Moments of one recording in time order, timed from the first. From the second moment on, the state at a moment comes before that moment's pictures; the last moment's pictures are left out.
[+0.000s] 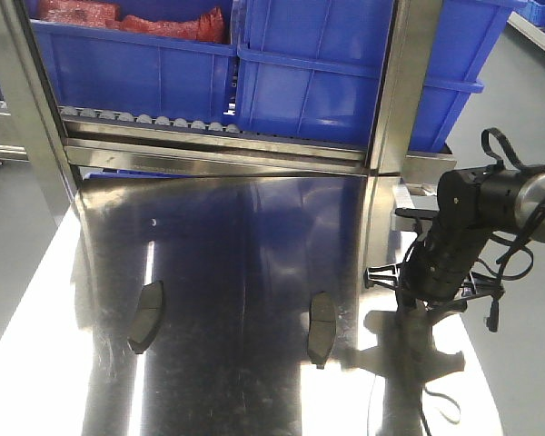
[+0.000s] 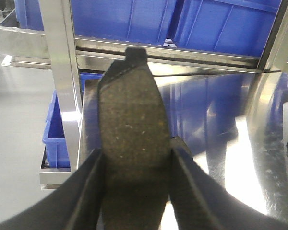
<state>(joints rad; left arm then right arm) -0.14 0.22 -0.41 0.01 0.57 -0.07 0.19 1.96 -1.29 0.04 0.92 0.25</state>
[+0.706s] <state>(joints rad) -0.14 0.22 -0.41 0.01 0.57 -0.07 0.19 1.33 -1.05 -0.03 0.84 0.16</state>
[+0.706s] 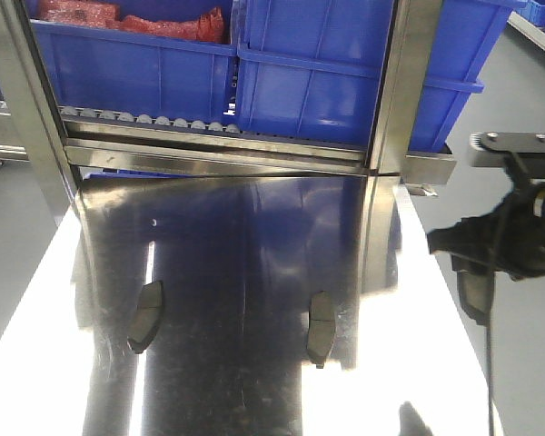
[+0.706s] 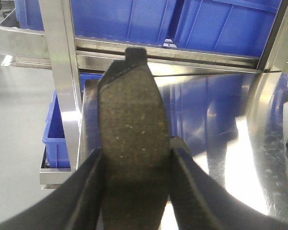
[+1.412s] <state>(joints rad) -0.14 0.22 -0.41 0.01 0.57 -0.07 0.19 0.46 -0.58 0.06 0.66 -0.04</state>
